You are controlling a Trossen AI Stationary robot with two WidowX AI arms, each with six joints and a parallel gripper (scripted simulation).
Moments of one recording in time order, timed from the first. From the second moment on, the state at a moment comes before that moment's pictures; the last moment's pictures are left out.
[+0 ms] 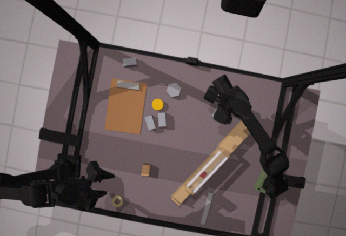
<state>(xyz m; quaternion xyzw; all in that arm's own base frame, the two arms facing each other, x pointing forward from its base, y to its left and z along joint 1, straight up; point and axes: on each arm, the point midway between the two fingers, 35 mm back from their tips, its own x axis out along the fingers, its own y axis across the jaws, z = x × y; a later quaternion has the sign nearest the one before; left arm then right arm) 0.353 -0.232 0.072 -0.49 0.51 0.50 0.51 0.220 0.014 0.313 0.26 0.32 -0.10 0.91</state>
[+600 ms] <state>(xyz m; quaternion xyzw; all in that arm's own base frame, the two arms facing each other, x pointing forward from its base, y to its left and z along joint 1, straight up) 0.353 -0.232 0.072 -0.49 0.51 0.50 0.51 0.205 0.081 0.336 0.07 0.27 -0.13 0.95</state>
